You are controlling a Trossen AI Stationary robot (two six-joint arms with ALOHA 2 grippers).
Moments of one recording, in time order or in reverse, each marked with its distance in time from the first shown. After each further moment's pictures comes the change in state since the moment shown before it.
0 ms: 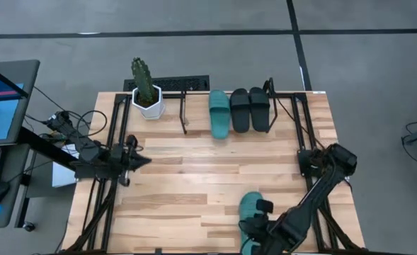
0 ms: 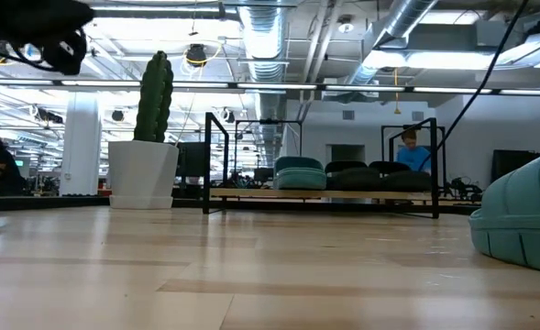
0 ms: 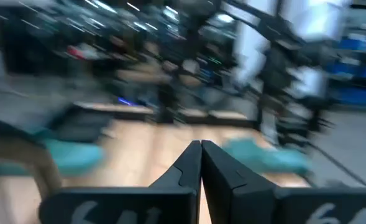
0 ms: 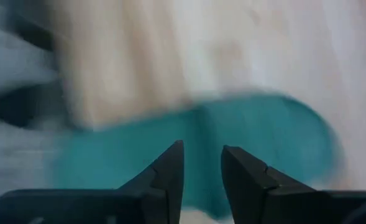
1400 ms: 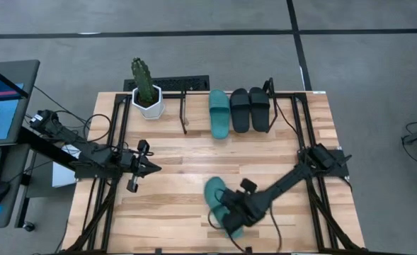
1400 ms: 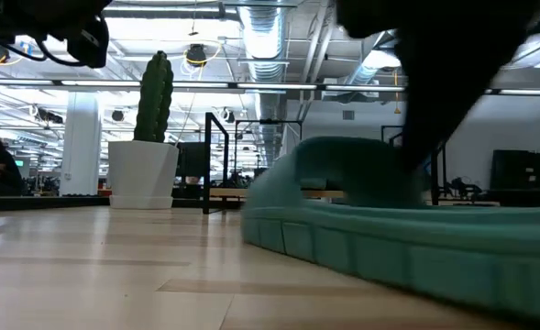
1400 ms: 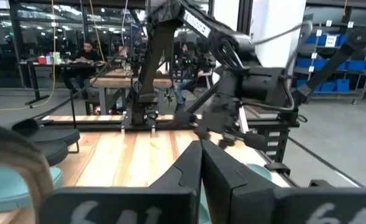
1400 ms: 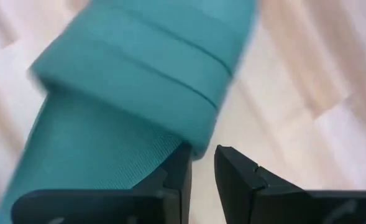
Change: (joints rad) left arm 0.161 0.381 0.000 0.409 0.271 0.041; right arm -0.268 0.149 -0.005 -0.011 0.022 0.082
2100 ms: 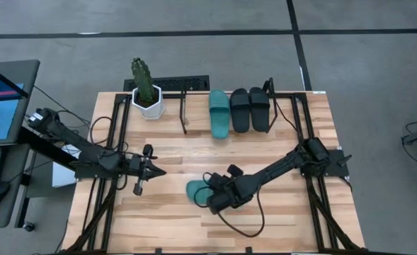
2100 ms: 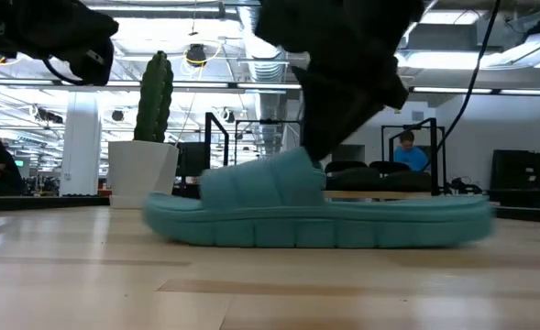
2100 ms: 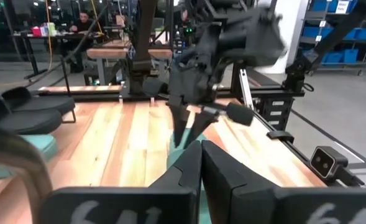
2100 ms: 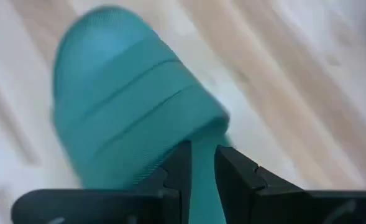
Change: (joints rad) left arm 0.000 0.150 0.000 0.014 0.000 -0.039; right arm -0.159 0.000 0.000 0.157 0.082 -0.167
